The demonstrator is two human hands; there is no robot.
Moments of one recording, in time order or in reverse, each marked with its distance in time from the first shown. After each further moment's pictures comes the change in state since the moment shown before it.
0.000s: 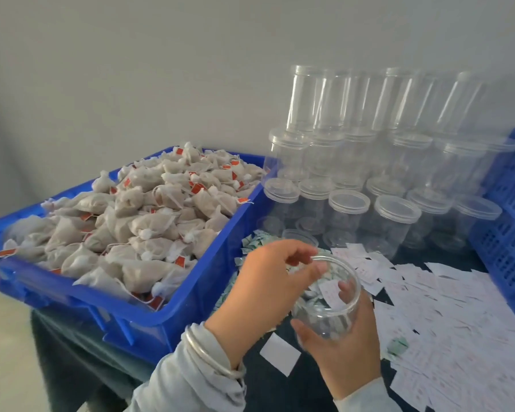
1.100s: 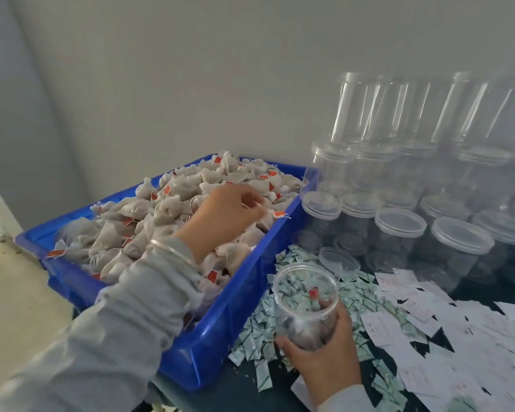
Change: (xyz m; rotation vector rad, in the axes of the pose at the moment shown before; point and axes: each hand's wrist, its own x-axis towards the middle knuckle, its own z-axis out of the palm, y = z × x) left_hand 0.086 -0.052 -0.106 0.332 0.140 -0.170; right_hand 0.015 0.039 0.064 0.109 -0.235 0.262
